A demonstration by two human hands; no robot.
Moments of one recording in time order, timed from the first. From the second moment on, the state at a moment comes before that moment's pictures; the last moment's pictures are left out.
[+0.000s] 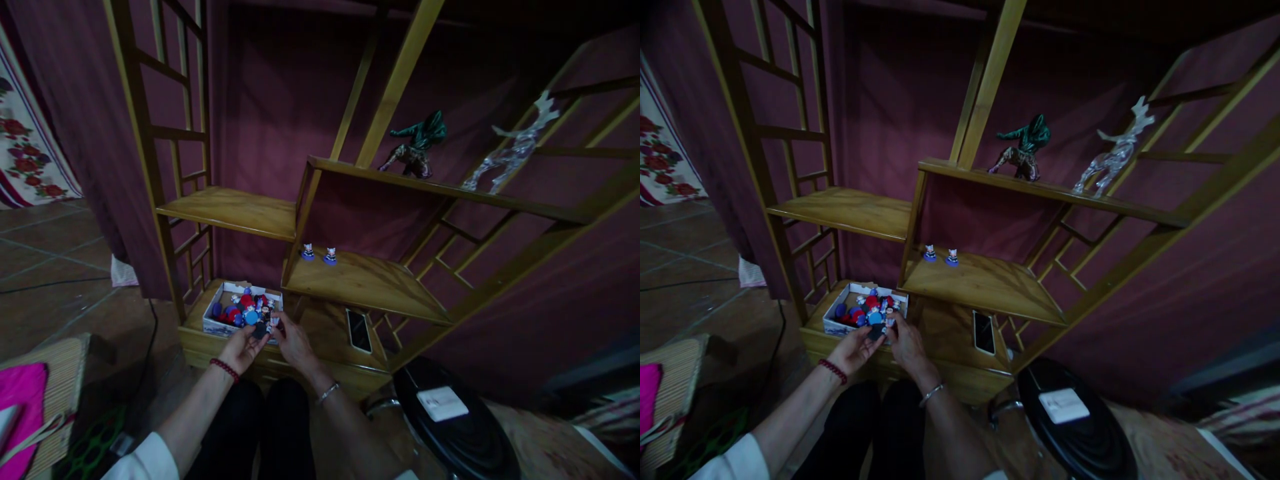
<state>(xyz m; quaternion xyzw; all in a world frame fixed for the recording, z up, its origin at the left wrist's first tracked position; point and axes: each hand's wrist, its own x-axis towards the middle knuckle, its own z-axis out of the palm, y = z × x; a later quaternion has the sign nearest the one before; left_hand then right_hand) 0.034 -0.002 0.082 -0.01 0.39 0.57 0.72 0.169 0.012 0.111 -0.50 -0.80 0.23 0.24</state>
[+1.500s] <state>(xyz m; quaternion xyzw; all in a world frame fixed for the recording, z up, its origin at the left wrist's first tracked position) 0.035 -0.009 0.103 0.06 0.34 0.57 0.74 0.165 0.035 0.103 -0.46 -0.76 0.30 0.35</state>
